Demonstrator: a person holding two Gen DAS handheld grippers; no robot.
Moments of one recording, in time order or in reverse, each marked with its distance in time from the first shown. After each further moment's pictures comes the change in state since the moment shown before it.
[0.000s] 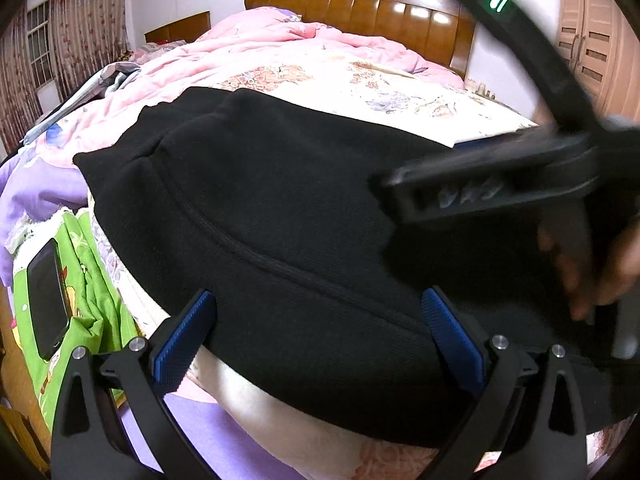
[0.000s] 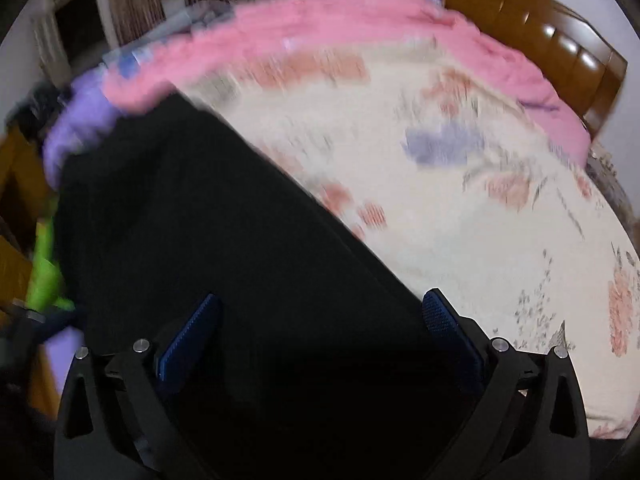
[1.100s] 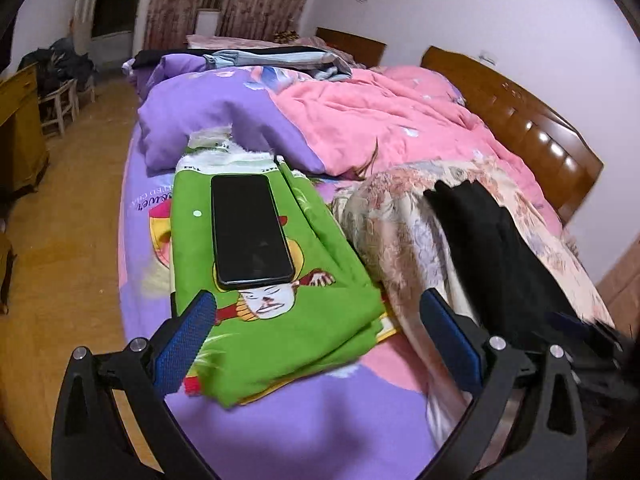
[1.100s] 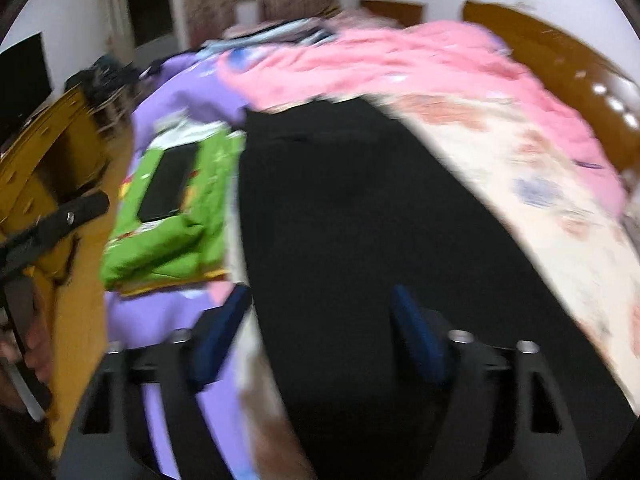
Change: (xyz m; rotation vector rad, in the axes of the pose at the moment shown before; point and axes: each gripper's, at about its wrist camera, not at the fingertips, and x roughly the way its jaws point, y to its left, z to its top) left arm -0.112 0.196 -0.069 -0.558 -0.160 0.211; right arm -0.057 0.175 -0.034 -0.251 -0.051 0.152
